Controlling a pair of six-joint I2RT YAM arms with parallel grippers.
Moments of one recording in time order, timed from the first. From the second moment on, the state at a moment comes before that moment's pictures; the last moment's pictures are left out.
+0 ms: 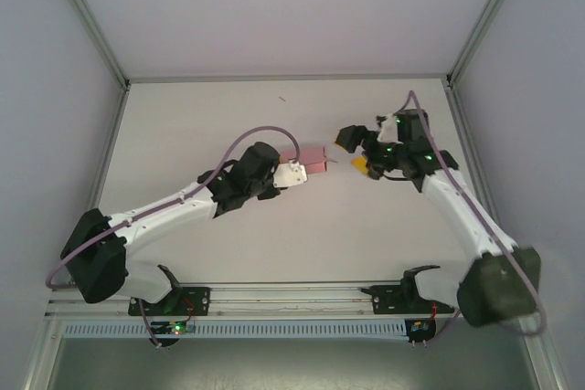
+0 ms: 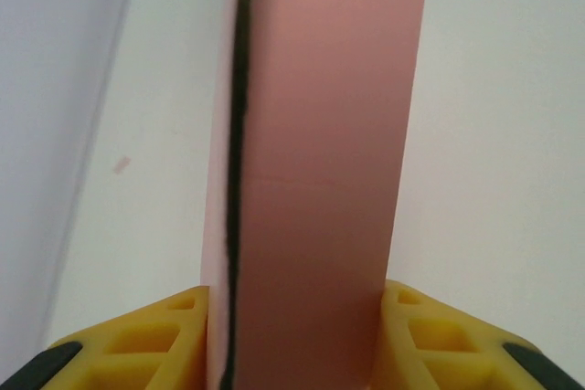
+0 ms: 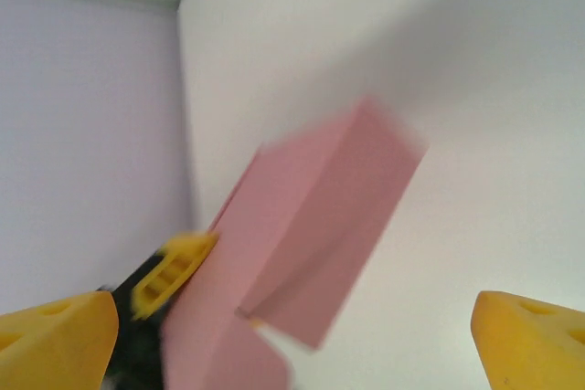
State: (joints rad) left arm -0.75 1.39 0.99 -0.34 -0.05 0.69; right arm 0.17 1.16 0.96 -0.47 -0.58 0.77
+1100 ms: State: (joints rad) left arm -0.59 1.78 1.39 -1.02 0.46 0.65; right arm 0.49 1.28 0.92 -0.50 -0.42 -0.11
